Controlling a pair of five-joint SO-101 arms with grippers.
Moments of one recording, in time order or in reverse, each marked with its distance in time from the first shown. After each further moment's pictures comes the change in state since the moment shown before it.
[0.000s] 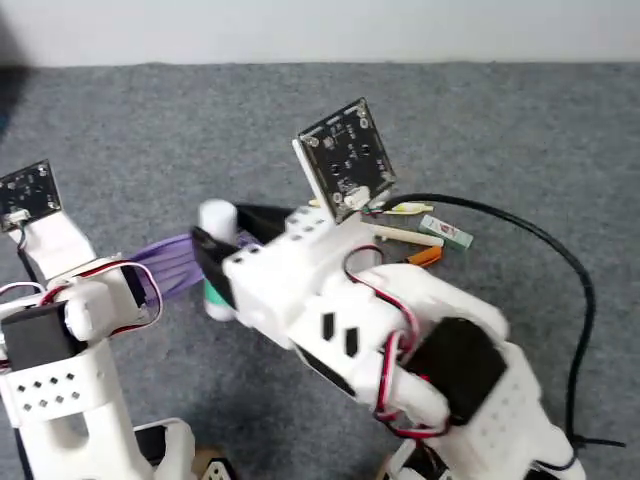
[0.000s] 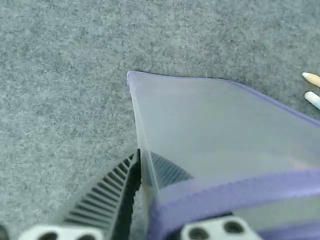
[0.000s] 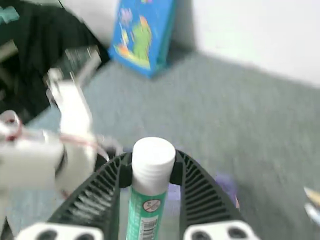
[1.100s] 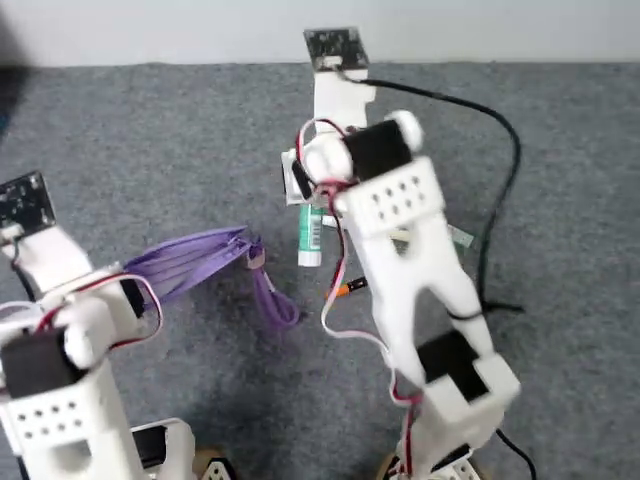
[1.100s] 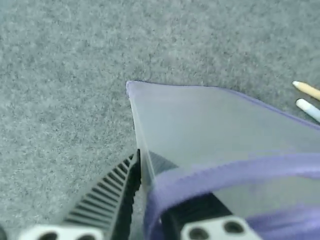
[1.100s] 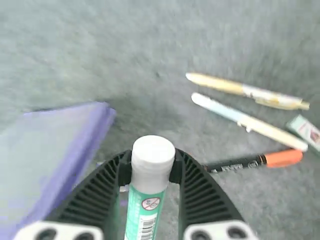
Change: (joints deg) left arm 0.0 -3.4 0.4 0.0 -0.1; right arm 23.1 44.4 -39.6 34.6 -0.4
